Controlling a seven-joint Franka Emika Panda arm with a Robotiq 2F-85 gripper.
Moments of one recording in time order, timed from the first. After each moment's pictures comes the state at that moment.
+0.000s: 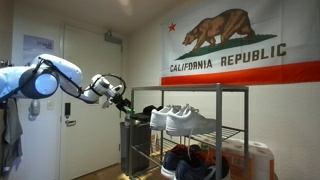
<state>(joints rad) 0.56 0.58 0.09 -1.20 -0.84 2.11 0.75</state>
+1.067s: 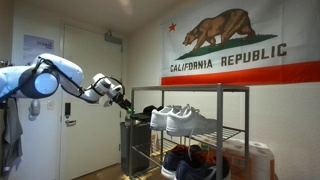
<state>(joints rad) 0.54 0.58 0.09 -1.21 -0.81 2.17 0.95</state>
